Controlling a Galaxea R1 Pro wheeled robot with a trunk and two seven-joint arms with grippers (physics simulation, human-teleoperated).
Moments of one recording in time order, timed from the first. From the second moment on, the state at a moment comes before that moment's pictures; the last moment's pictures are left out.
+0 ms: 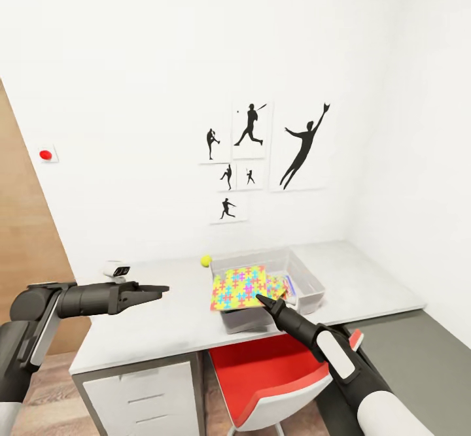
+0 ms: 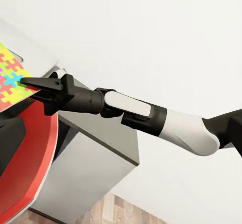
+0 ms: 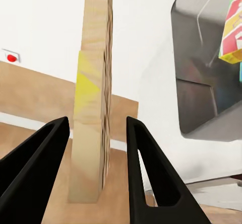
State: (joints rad) left arm -0.50 0.31 0.12 -1.43 0.19 1.03 -1.57; right arm -0.57 -0.02 0.12 -0.67 -0.98 0.50 0.59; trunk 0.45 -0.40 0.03
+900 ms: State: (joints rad) left arm -0.50 0.31 0.12 -1.43 0.19 1.03 -1.57; right arm -0.57 -0.16 0.11 -0.87 -0.99 0.56 0.75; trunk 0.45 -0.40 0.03
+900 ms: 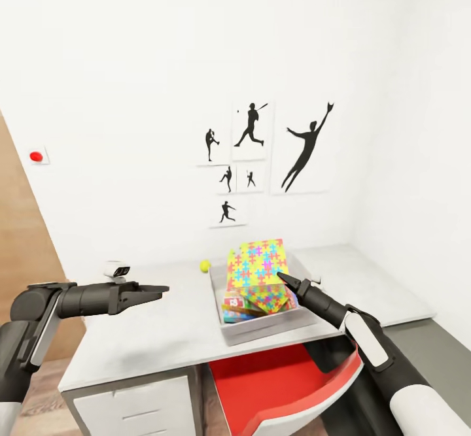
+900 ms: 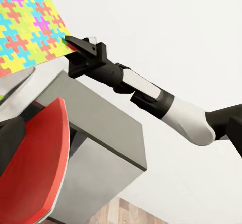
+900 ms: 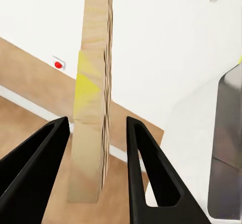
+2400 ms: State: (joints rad) left arm -0.50 0.31 0.12 -1.43 0.19 1.02 -1.57; right arm -0.57 -0.18 0.11 -0.86 -0.99 0.65 0.68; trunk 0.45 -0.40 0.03
